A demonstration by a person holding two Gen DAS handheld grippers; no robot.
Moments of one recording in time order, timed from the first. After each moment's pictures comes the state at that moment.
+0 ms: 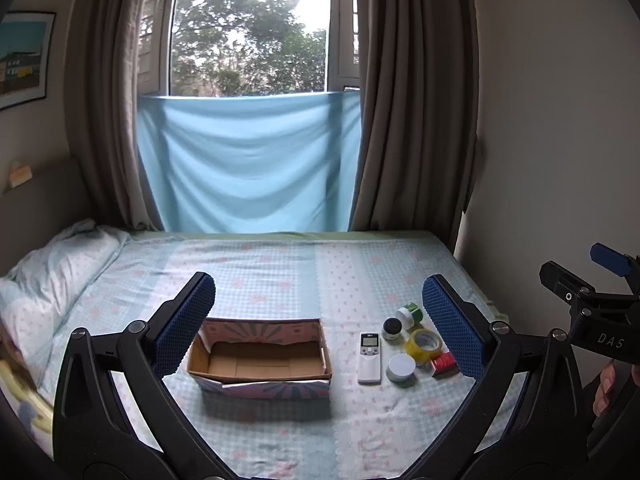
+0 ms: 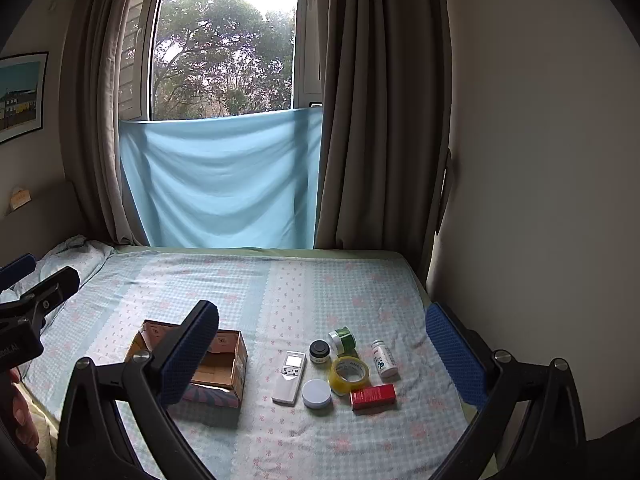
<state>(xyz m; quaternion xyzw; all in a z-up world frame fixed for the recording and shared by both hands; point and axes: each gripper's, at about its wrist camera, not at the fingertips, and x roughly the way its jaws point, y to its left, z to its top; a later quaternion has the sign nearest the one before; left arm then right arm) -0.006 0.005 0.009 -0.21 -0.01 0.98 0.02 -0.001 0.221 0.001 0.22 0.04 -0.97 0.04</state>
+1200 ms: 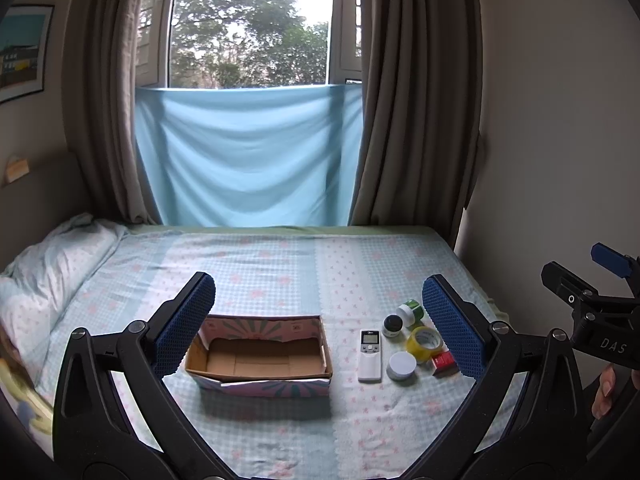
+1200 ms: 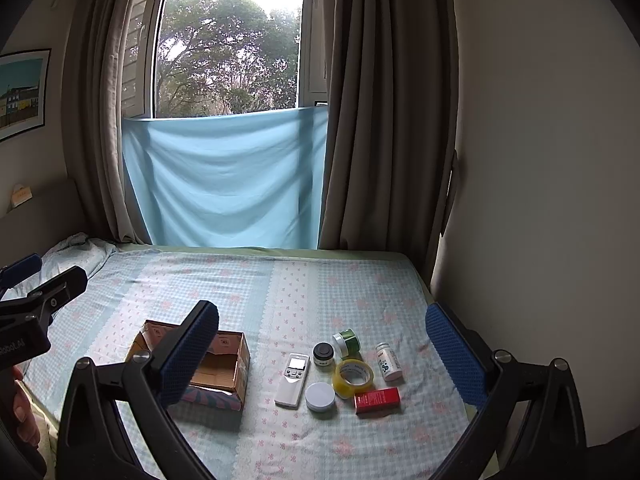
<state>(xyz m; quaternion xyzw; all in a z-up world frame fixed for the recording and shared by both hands) -0.022 0.001 0.005 -0.22 -0.02 0.97 0.02 -0.007 0.213 0.001 0.22 0.04 -0.97 0.05</state>
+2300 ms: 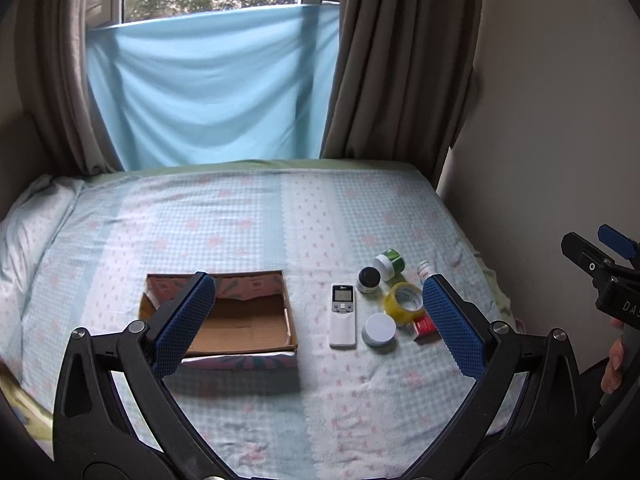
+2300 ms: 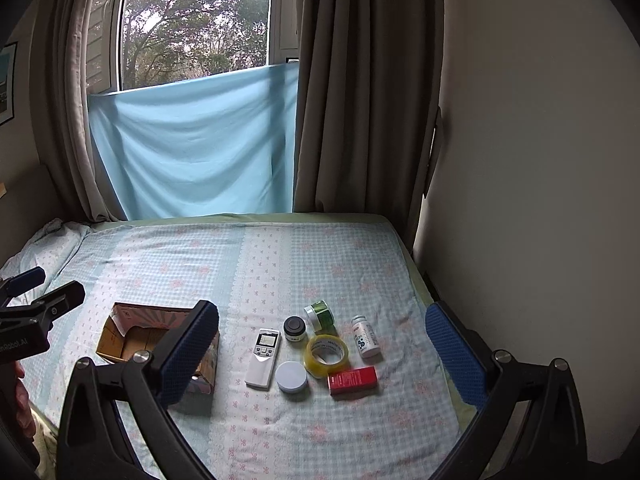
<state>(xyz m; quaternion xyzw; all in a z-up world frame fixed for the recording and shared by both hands) -0.139 0.047 -0.062 -0.36 -0.02 0.93 0.07 -0.094 0.273 -0.033 0.31 0.04 -0.95 0.02</state>
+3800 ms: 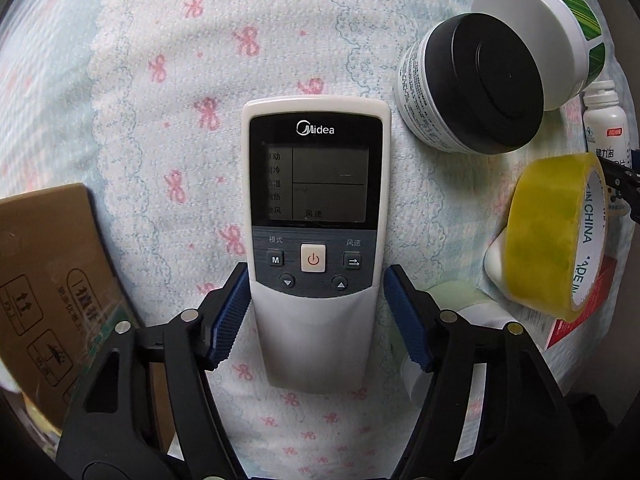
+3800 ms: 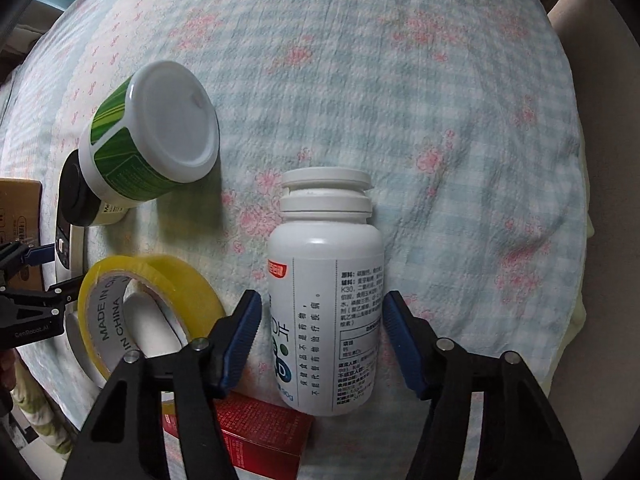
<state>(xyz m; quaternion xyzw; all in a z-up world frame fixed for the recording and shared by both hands) -0.397 0.179 -0.493 -0.76 0.03 0.65 0.07 -0.418 0.381 -0.422 0.72 0.10 -0.68 0.10</state>
